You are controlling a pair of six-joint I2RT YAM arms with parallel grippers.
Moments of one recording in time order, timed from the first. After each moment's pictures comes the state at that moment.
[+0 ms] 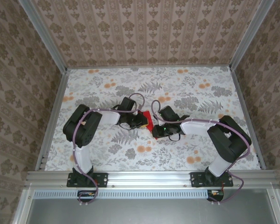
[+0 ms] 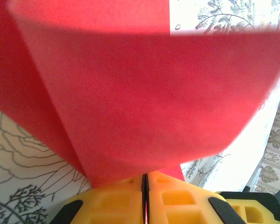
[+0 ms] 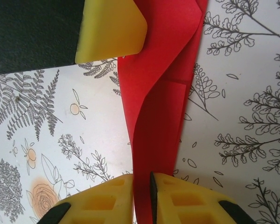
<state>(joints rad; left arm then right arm) -0.61 1.91 0.96 0.00 0.62 -0.80 0.62 1.65 0.79 -0.19 -0.31 0.42</state>
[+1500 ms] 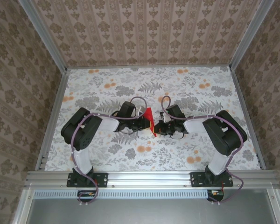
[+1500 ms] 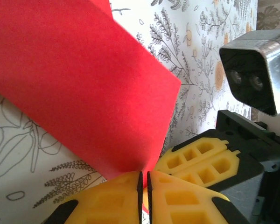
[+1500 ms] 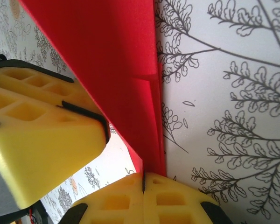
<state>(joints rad) -0.66 1.87 0.81 0.28 0.67 -0.79 0.48 1.75 0.71 0.08 -0.57 0.70</state>
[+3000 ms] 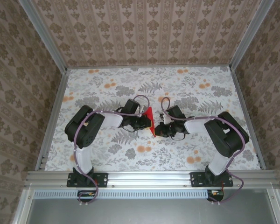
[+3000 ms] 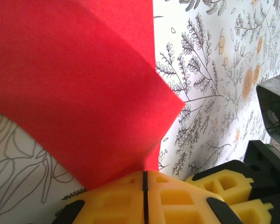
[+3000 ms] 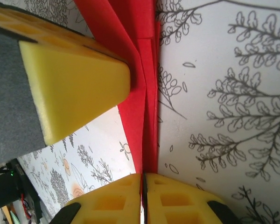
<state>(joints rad) -0.67 1.92 0.94 0.07 0.61 -0.77 0.50 1.70 0.71 -0.03 -0.57 0.63</state>
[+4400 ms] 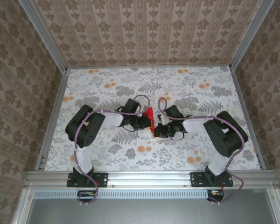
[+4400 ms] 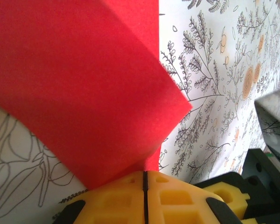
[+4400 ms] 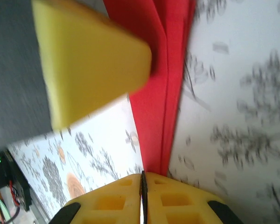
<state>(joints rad) -0.67 1.93 0.96 0.05 0.62 -0.77 0.52 1.71 0.74 -0.11 -0.58 0.55</state>
